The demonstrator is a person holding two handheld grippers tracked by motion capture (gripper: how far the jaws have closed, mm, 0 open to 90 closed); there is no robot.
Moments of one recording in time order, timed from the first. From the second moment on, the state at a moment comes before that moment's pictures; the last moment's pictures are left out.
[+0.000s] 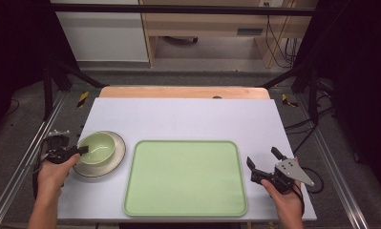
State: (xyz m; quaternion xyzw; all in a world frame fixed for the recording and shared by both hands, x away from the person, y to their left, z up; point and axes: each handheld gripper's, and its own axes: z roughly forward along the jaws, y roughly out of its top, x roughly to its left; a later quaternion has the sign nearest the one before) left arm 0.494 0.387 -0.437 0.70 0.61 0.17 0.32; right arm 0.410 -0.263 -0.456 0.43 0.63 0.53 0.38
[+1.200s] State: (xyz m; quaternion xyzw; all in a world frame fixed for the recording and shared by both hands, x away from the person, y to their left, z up) left arm 0.491 0.385 -0.433 0.68 0.61 0.17 0.37; right arm 0.411 -0.261 -0.457 0.42 0.64 0.53 0.38
